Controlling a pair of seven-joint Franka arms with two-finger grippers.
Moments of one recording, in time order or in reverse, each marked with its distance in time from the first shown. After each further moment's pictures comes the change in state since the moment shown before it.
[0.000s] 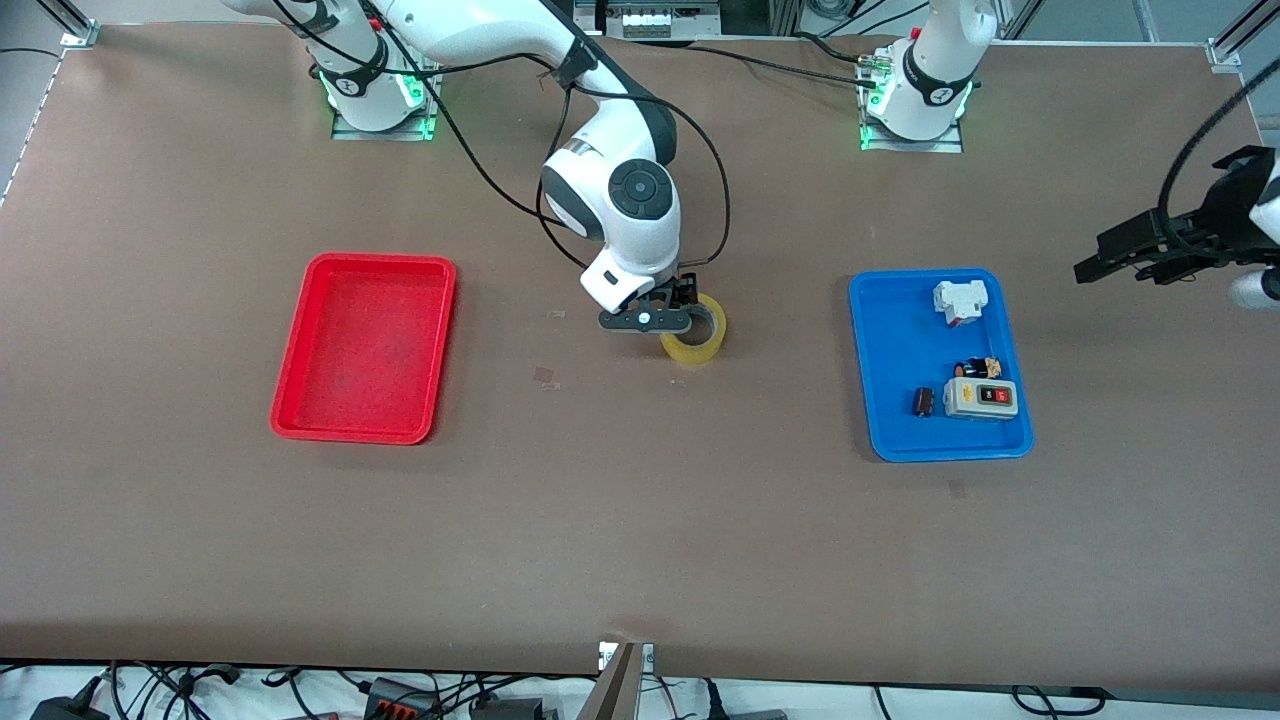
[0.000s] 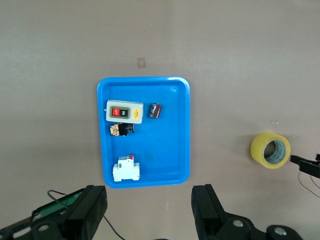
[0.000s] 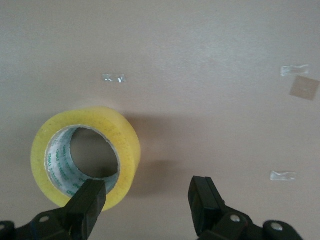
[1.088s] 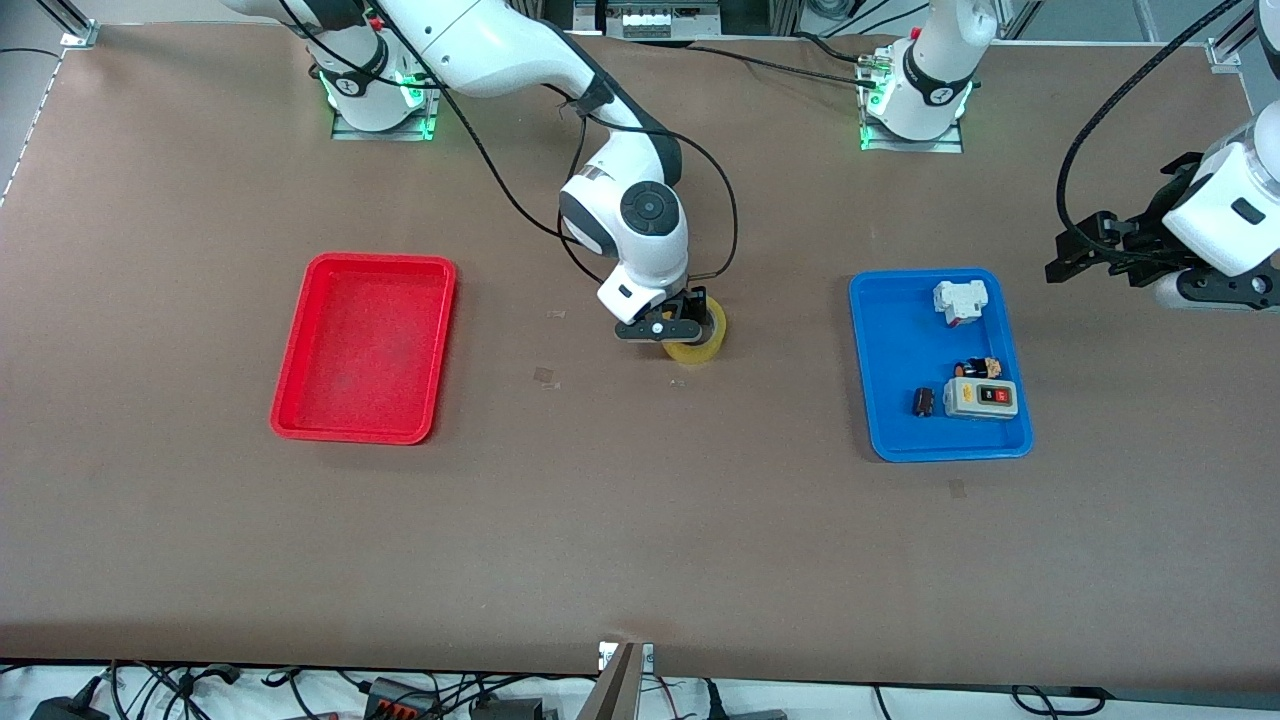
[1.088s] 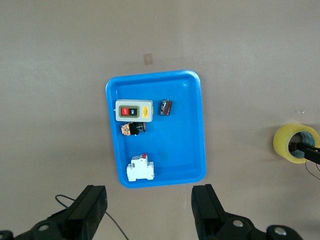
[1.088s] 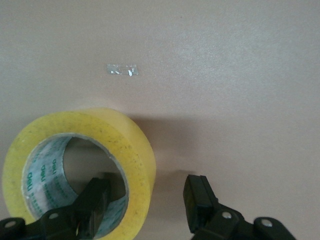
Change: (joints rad) left arm -0.072 -0.010 -0.006 -0.060 0.108 0.034 -0.001; right arm 0.022 0.105 -0.003 0.001 -0.007 0.146 0.011
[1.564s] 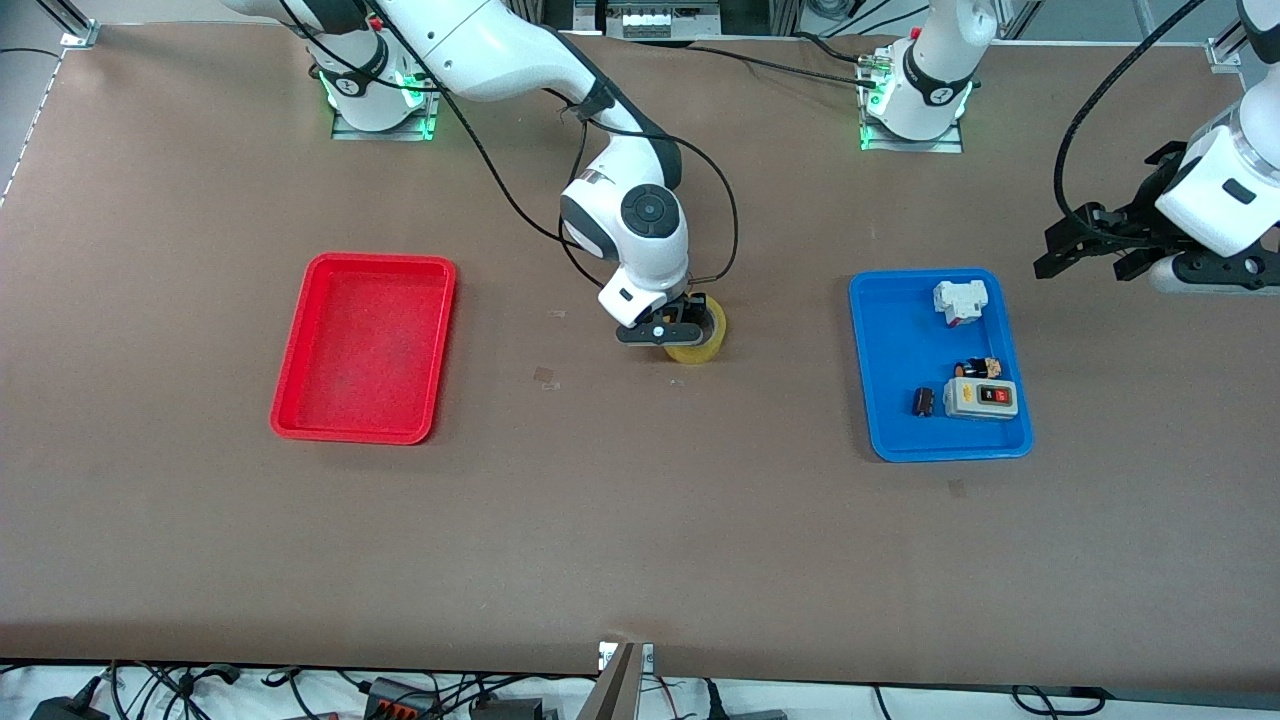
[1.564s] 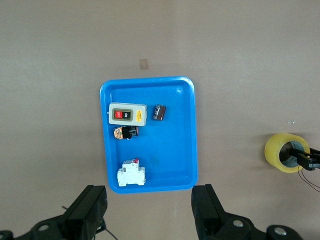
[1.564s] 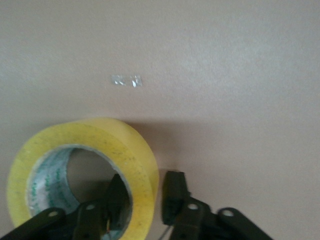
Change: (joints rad) left arm 0.001 -0.083 -0.005 -0.113 -0.022 0.090 -0.049; right arm 0.000 0.007 -0.005 0.022 -0.015 0.007 0.000
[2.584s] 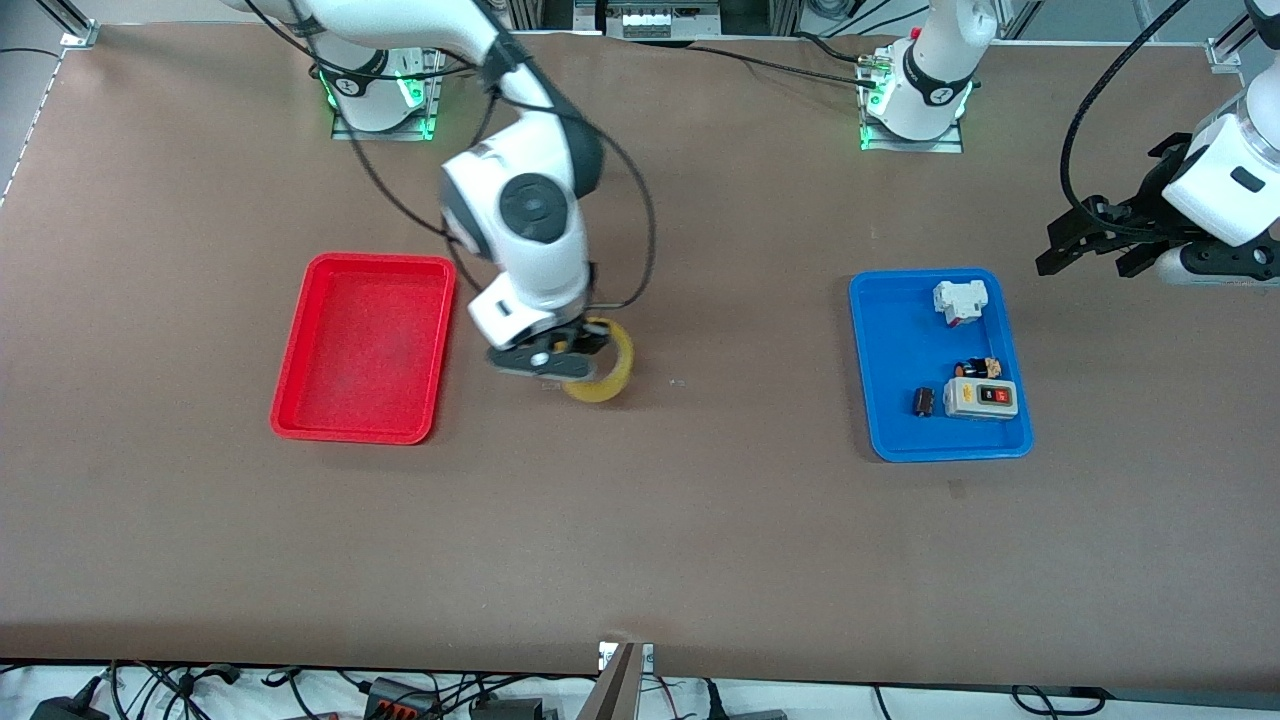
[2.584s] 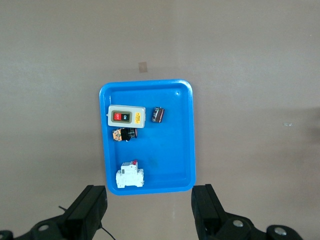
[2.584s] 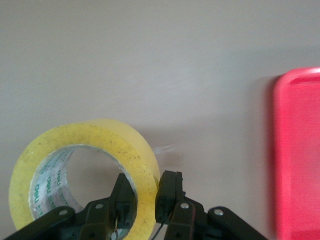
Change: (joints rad) left arm 0.000 -0.007 -0.002 -0.001 -0.002 0.007 -0.005; right arm -0.177 -0.303 -0.111 -0.096 -0.032 -0.270 -0.133
